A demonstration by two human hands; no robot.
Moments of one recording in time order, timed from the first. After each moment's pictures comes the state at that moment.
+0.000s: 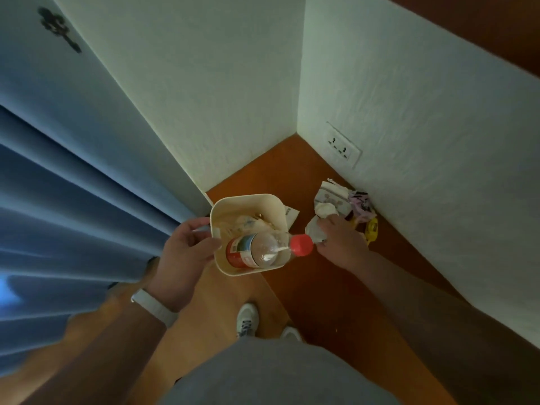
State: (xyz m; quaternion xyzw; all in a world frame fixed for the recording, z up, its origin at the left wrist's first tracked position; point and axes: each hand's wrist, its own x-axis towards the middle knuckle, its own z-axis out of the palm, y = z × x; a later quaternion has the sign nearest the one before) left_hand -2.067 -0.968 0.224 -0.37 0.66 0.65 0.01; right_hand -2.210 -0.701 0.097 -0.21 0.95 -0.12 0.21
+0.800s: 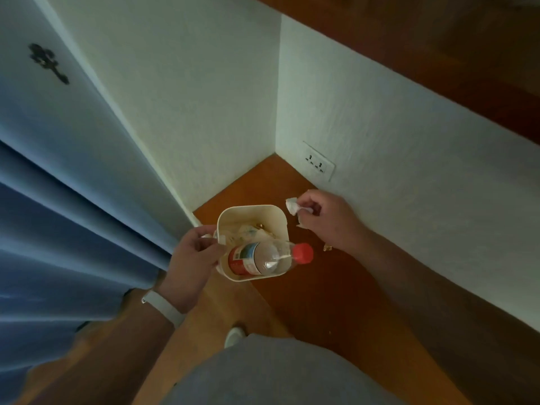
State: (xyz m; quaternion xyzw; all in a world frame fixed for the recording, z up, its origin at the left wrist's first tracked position) left_hand -2.078 -0.970 0.218 -0.31 0.68 0.66 0.03; right_hand -2.198 -0.726 0.234 -0.15 0.90 -0.39 0.13
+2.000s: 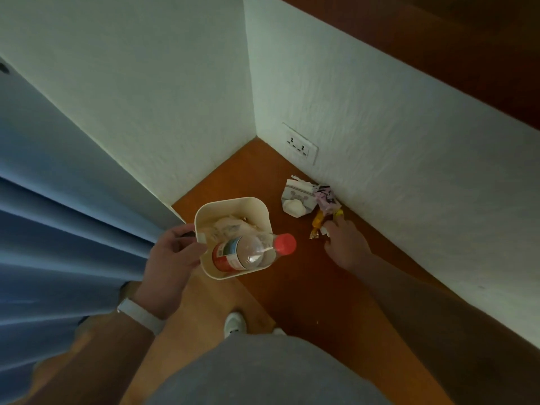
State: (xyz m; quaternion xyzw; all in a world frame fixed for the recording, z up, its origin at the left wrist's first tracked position) left_hand -2.084 -0.955 0.207 -0.33 0.68 0.66 0.02; right_hand -2.196 -0.635 0.092 -0.11 0.98 -0.07 0.17
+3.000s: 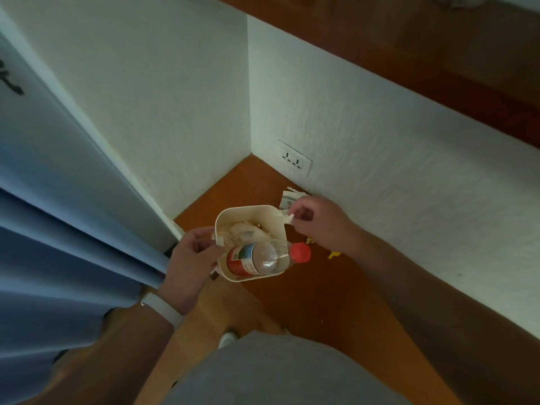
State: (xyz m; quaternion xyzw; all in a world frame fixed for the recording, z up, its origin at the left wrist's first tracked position) left_hand -2.085 -0.962 0.218 -0.26 0.68 0.68 0.07; right_hand -2.176 -0.710 0.238 -0.12 0.90 -0.39 0.14
